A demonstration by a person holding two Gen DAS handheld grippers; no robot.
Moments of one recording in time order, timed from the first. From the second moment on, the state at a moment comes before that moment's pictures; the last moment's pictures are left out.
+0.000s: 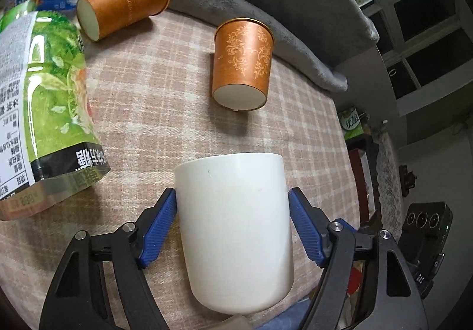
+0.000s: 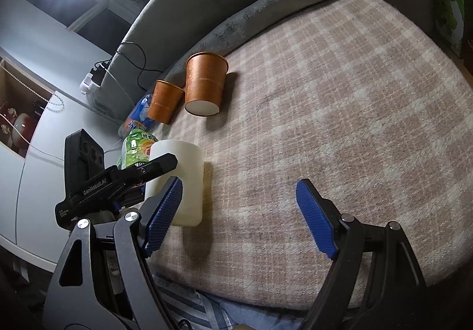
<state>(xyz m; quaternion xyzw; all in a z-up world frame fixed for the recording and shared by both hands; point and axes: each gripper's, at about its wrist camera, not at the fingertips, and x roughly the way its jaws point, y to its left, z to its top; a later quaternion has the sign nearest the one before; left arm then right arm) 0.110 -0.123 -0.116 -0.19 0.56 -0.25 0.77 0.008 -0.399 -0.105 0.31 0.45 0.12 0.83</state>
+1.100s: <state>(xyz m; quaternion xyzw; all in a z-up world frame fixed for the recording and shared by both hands) 0.073 -0.146 -0.068 -0.02 0.41 -0.22 0.89 0.004 -0.385 -0.099 0.28 0.44 0.11 0.84</state>
